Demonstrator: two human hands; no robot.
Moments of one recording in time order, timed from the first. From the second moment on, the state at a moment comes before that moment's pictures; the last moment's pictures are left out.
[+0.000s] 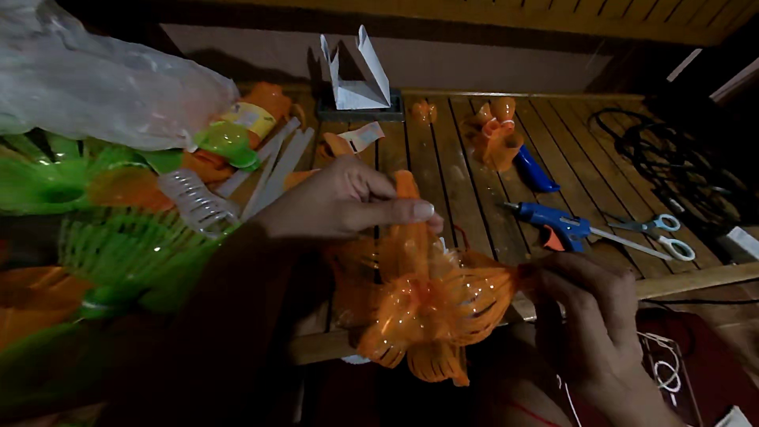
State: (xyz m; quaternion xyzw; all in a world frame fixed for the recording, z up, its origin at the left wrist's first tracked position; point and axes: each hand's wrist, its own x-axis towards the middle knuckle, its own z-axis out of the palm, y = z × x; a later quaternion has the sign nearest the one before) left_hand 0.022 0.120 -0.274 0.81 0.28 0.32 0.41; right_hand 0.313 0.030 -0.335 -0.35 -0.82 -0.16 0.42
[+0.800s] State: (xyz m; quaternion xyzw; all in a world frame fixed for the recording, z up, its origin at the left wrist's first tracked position) left_hand 0.015 0.123 -0.272 0.79 0.28 0.32 0.44; right_hand 0.447 0.012 -0.367 -0.50 -0.58 -0.02 0.64
